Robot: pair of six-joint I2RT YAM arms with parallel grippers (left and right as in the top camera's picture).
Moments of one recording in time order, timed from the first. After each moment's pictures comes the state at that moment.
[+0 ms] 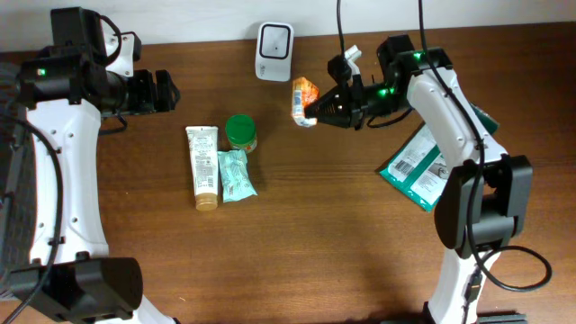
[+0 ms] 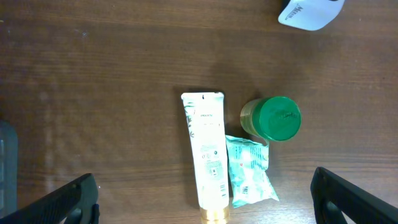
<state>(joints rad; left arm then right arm) 0.08 1.82 2.02 -1.28 0.16 0.01 0.12 2.08 1.83 -1.28 -1.51 -0.07</state>
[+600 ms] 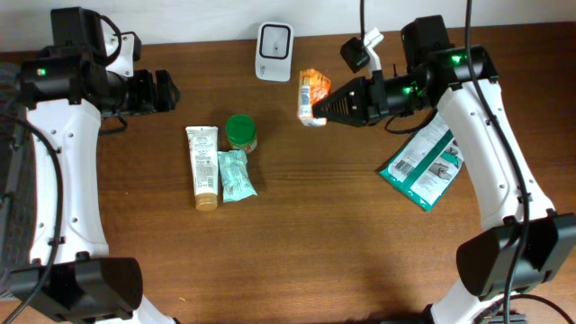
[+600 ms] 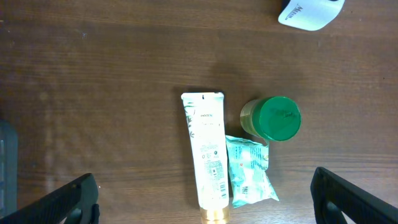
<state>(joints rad) 0.08 1.82 2.02 -1.28 0.16 0.01 0.12 1.82 1.83 -1.29 -1.46 -0.06</state>
